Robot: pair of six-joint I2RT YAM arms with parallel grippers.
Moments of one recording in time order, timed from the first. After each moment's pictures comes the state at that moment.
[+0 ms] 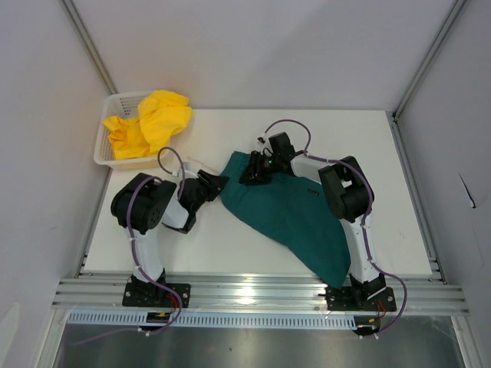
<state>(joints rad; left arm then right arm) -0.34 1.95 0.49 1.17 0.05 -1.12 0.50 2.27 1.54 -0.09 -0.66 0.63</state>
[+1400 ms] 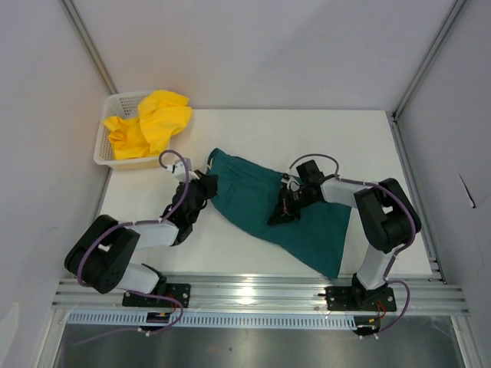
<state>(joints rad) -0.50 1.41 0.38 0.84 -0.32 -0.64 0.44 1.79 0.95 -0.31 -0.89 0.63</state>
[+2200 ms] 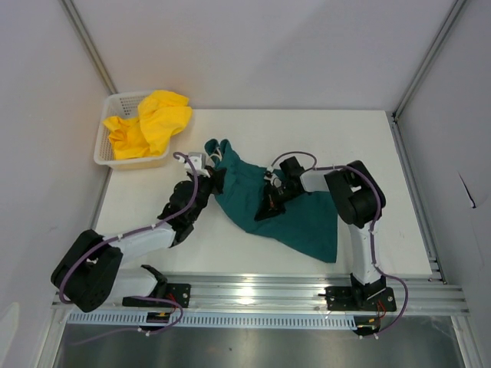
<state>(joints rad) -0.58 1.26 0.43 0.79 -0.25 -0.31 0.48 2.14 1.20 -0.28 -1.00 0.54</state>
